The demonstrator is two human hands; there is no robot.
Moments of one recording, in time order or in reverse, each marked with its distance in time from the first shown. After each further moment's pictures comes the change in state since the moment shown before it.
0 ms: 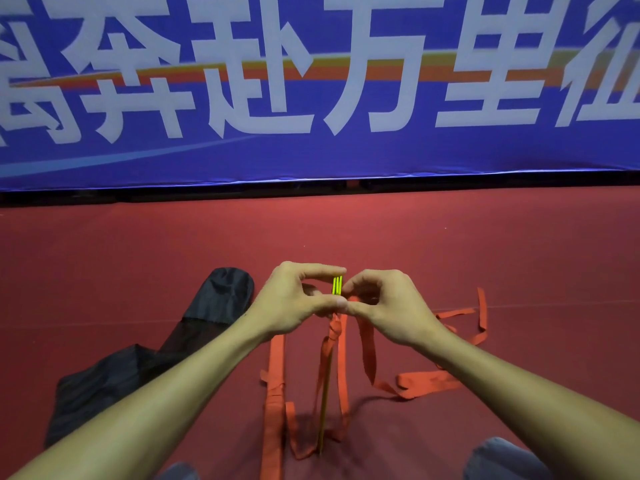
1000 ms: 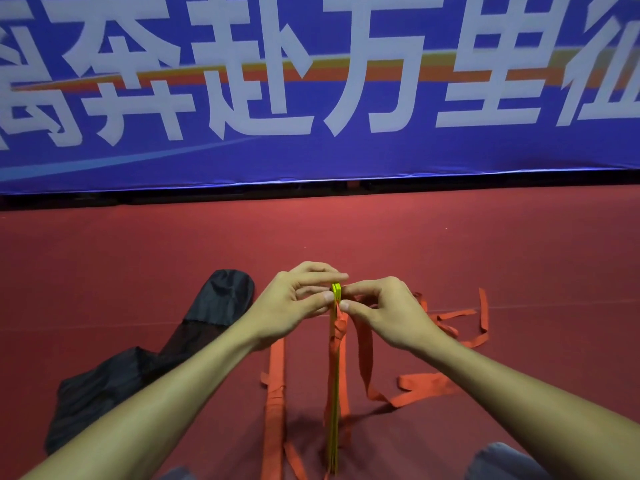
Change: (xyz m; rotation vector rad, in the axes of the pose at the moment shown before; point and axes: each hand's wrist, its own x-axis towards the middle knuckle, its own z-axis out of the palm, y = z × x) left_hand 0.000 -0.012 0.000 -0.275 -0.083 0.018; right_hand 0.000 0.005 0.001 0.012 -0.085 0.003
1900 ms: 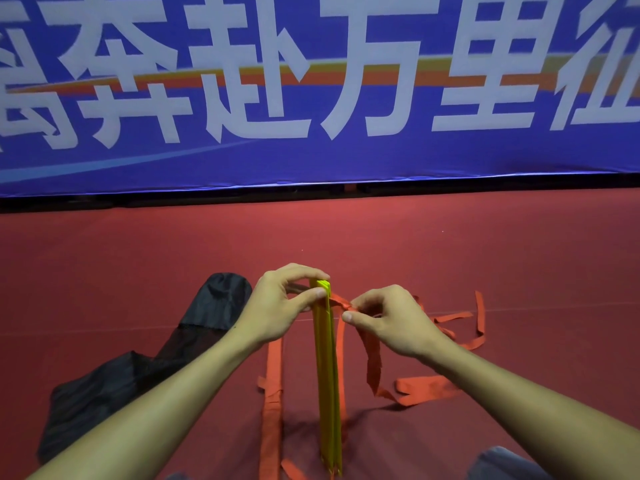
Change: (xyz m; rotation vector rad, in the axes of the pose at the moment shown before) left_hand 0.006 -0.012 -0.009 0.237 0.206 0.091; right_hand -0.006 0.006 -0.005 -0.039 -0.012 0.099
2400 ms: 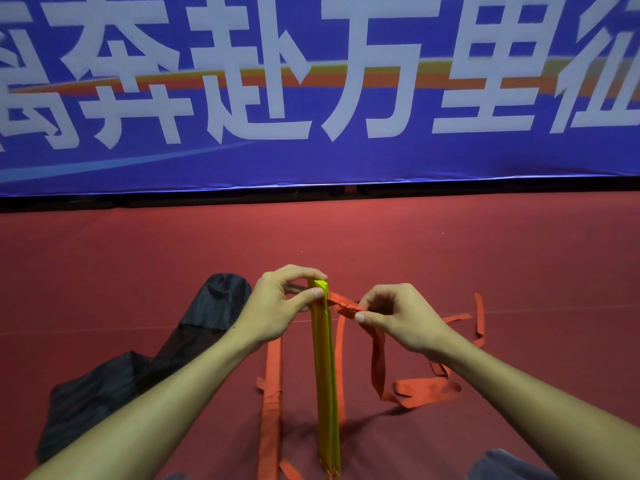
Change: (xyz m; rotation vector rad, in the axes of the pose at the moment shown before) left_hand 0.001 0.001 0.000 -0.002 0.014 -0.020; right_hand 0.000 0.009 -0.014 0.135 -0.046 0.039
